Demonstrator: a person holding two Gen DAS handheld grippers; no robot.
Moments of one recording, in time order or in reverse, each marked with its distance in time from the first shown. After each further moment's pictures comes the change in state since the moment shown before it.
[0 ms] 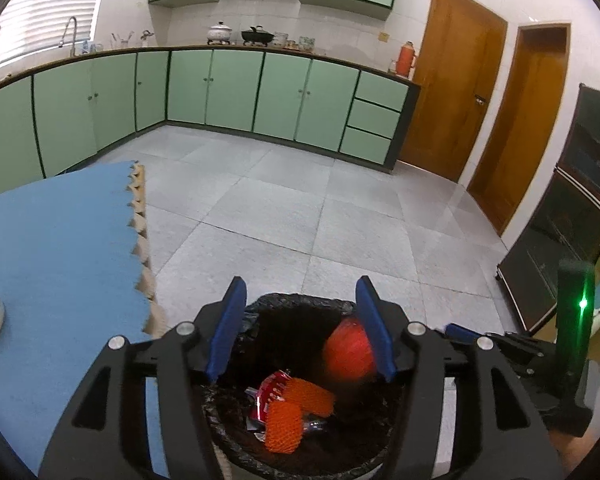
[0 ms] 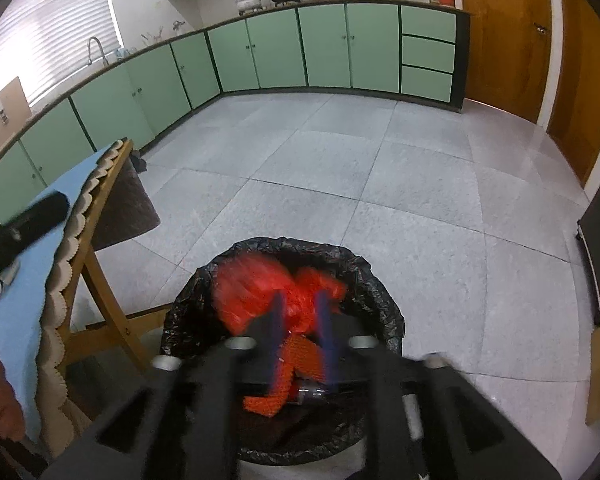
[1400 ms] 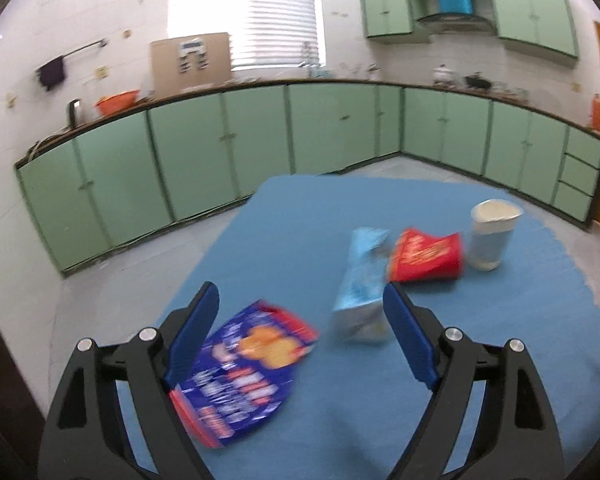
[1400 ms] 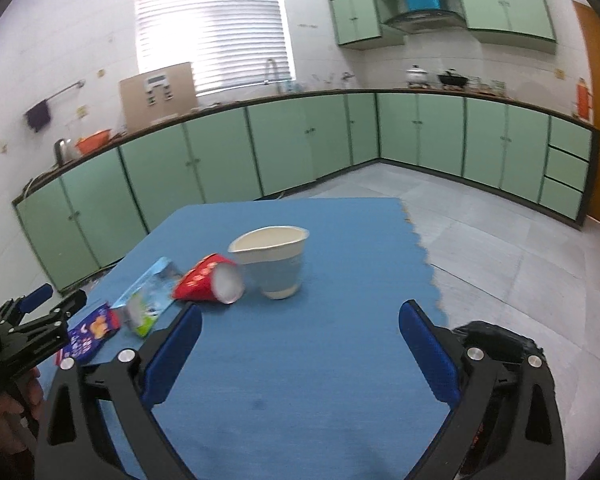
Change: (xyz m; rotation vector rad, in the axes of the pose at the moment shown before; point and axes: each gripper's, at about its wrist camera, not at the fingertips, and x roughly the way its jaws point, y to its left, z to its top) left arm -0.316 0.262 -0.090 -0.213 -0.121 0.779; right arm -0.130 0.294 -0.046 -0.342 -0.247 0.409
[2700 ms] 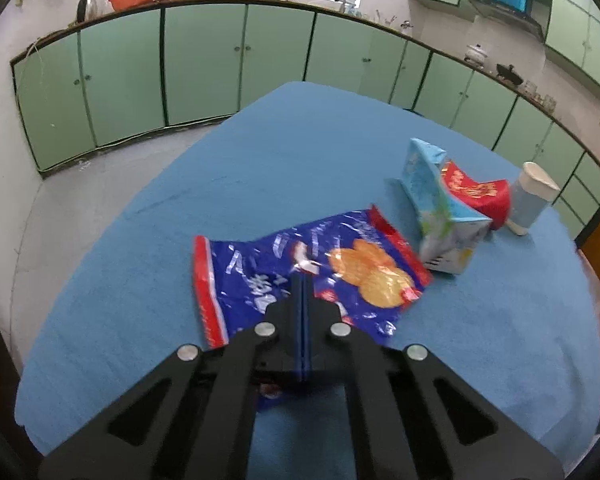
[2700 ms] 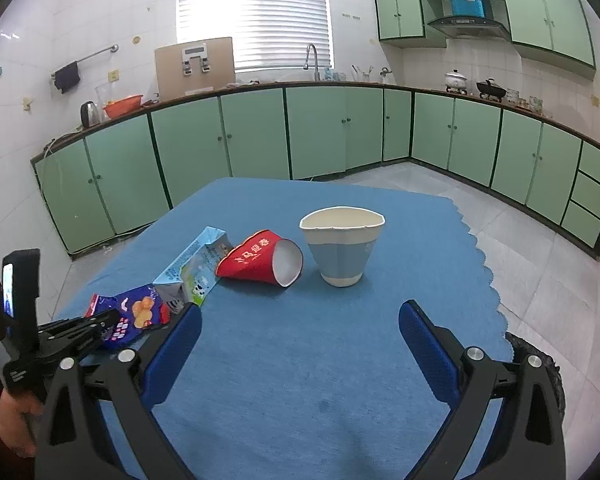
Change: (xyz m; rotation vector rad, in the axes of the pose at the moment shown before) left arm 0.050 0.033 -0.047 -0.214 0.248 -0.113; right arm 0.020 0.057 -0.013 -0.110 0.042 0.045
